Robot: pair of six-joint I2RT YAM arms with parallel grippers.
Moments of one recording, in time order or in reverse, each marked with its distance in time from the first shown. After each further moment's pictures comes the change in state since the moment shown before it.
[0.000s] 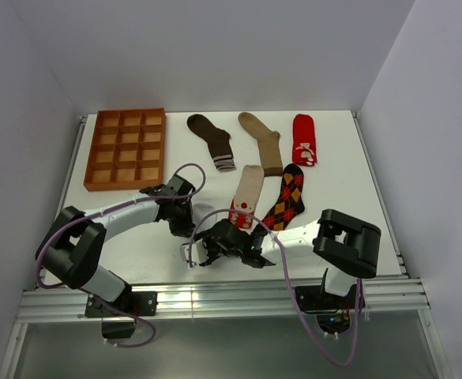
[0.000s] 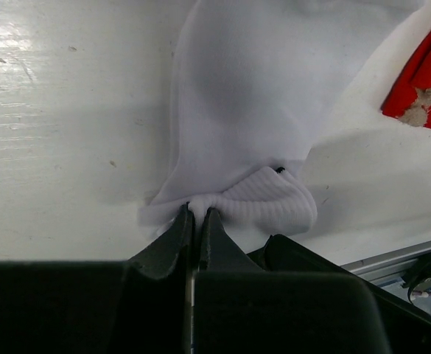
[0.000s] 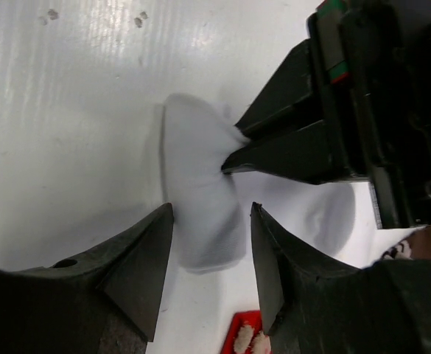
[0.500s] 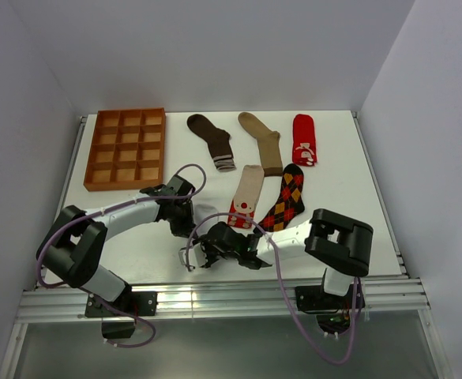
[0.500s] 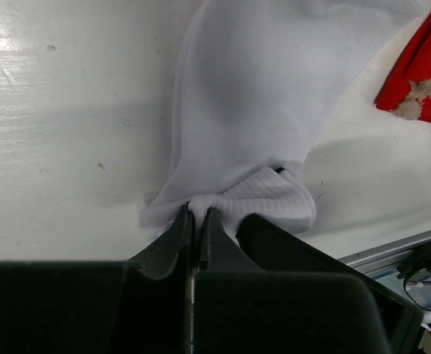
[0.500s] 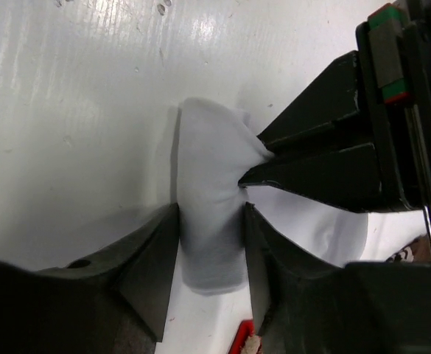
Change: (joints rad) left arm 0.004 0.008 -0.005 0.017 0.037 0.007; right arm 0.016 0.047 0.011 -0.001 0.019 -0.035
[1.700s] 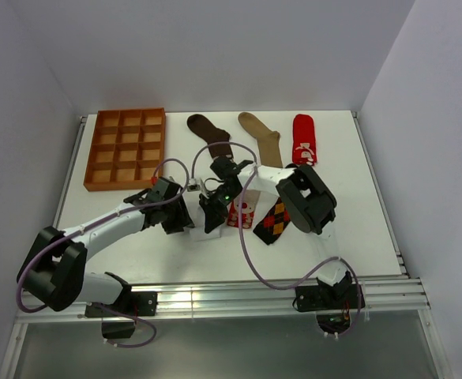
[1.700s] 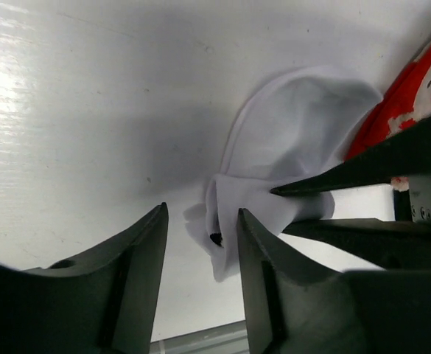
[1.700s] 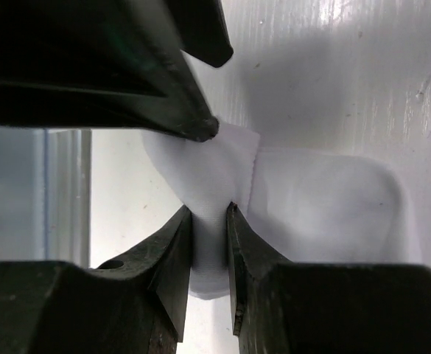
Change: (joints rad) left arm 0.048 -0.181 -0.101 0.090 -0.132 -0.121; right arm -0.503 0.430 0.745 -0.956 -0.969 0.323
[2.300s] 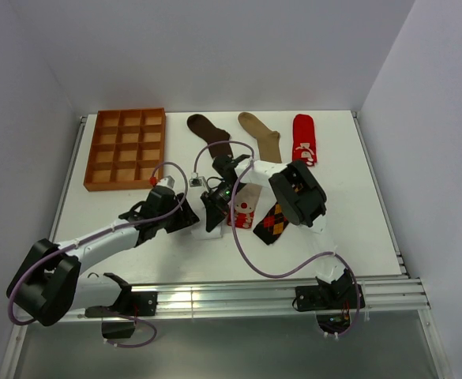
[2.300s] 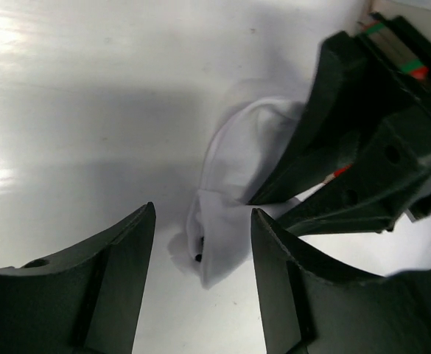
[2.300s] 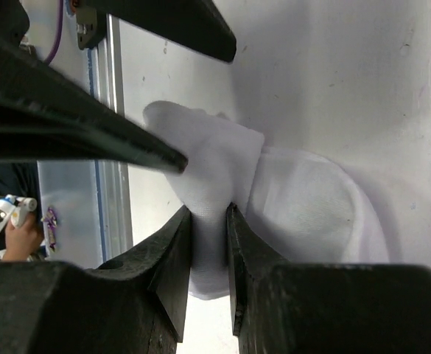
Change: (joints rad) left arm -0.015 -0.103 -0.180 0.329 -0.037 0.053; right arm -0.043 0.159 0.177 -0.224 -0.108 0.063
